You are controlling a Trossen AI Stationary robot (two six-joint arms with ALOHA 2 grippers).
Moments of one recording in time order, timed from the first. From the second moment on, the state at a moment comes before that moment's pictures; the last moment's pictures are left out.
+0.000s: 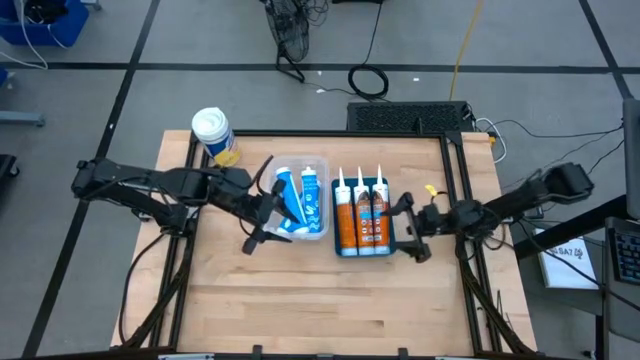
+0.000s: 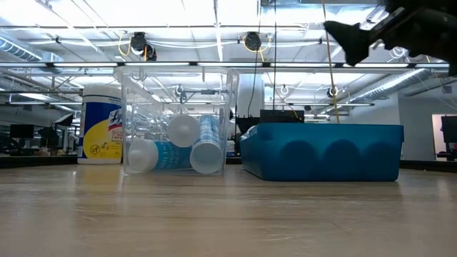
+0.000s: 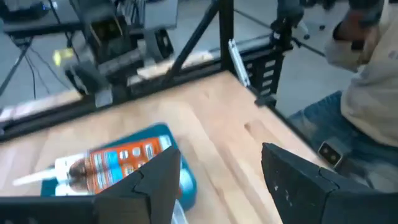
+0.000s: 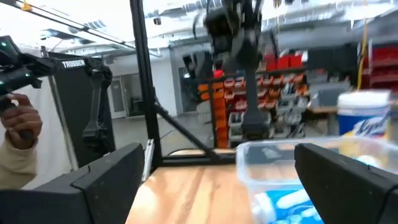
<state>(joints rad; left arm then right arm) -0.10 1.18 1.06 -0.25 0.27 0.20 0.24 1.02 0.10 1.19 0.07 0.12</state>
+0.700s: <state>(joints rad) 0.10 0.61 0.19 0.44 0.26 0.04 0.13 0.32 0.03 0.45 0.12 0.03</state>
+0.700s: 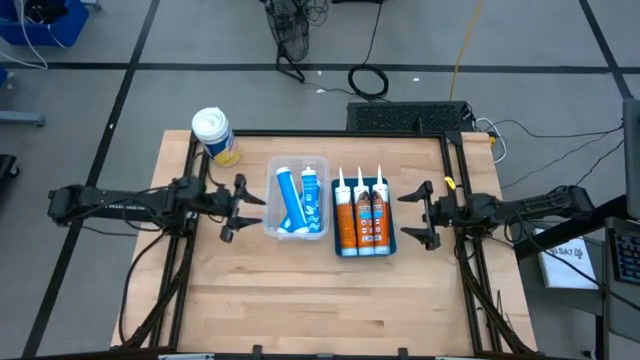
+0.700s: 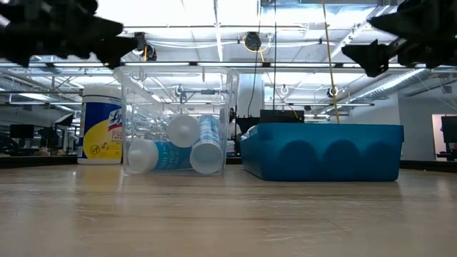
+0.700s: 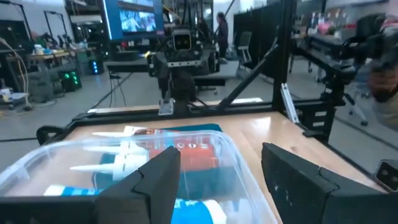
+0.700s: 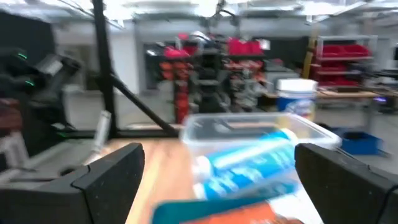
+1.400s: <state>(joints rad) 0.11 0.23 0.01 0.30 0.08 0.07 0.13 0.07 0.02 0.23 0.27 -0.05</state>
